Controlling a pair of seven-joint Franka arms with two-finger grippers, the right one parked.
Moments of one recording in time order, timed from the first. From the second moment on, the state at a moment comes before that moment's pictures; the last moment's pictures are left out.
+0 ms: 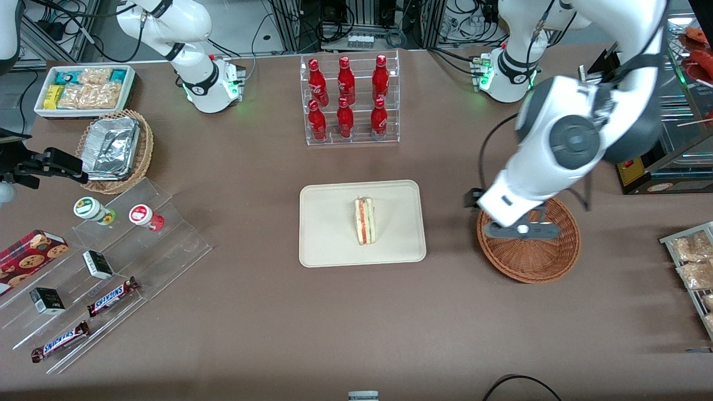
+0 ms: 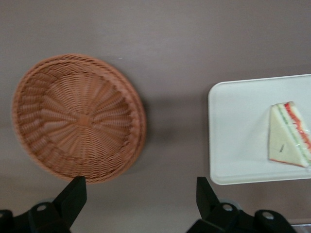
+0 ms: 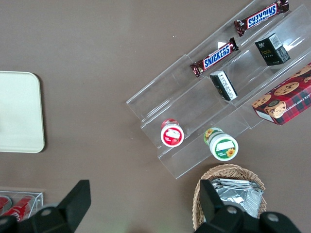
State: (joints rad) arm -0.22 0.23 -0.11 -1.62 0.01 1.74 -0.28
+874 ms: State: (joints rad) arm 0.02 -0.04 -0.15 -1.74 0.01 1.53 -0.08
